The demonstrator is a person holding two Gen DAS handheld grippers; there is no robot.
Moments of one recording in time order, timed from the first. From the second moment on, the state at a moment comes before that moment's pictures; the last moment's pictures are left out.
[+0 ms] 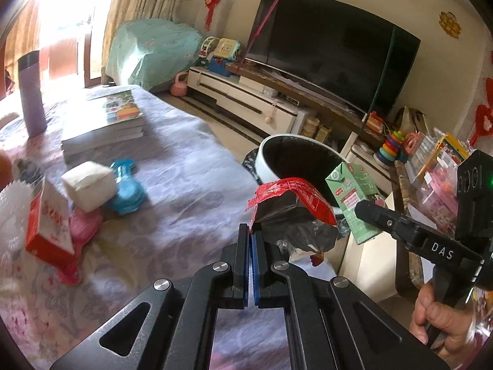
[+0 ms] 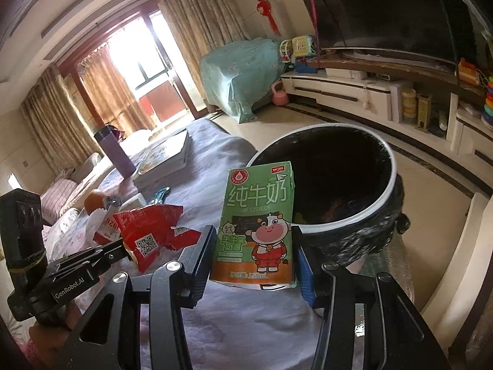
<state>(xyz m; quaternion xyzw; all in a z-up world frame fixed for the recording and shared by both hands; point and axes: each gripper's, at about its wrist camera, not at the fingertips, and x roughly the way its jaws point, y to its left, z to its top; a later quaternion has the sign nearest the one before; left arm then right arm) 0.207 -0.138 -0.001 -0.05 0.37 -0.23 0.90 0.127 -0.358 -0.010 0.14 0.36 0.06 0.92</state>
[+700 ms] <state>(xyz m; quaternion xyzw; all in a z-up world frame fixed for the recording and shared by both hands) 0.261 -0.200 0.006 -0.02 0.35 -0.25 0.90 0.149 -0.407 0.003 0.14 0.34 0.02 0.93</state>
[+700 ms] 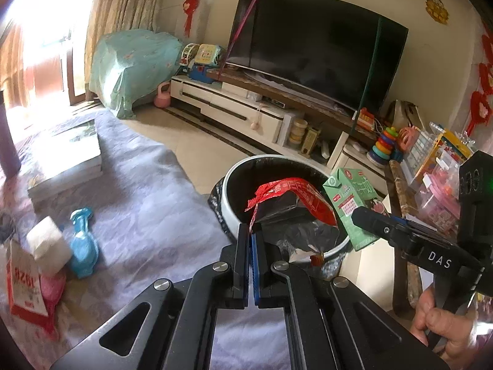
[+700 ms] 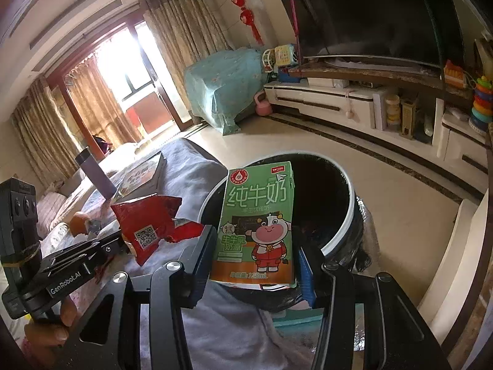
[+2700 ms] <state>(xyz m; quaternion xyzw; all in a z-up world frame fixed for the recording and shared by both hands) 0.273 -0.204 -0.019 -0.04 0.38 -0.21 0.90 0.171 -0.419 -0.005 0.17 0.35 0.04 0.92</state>
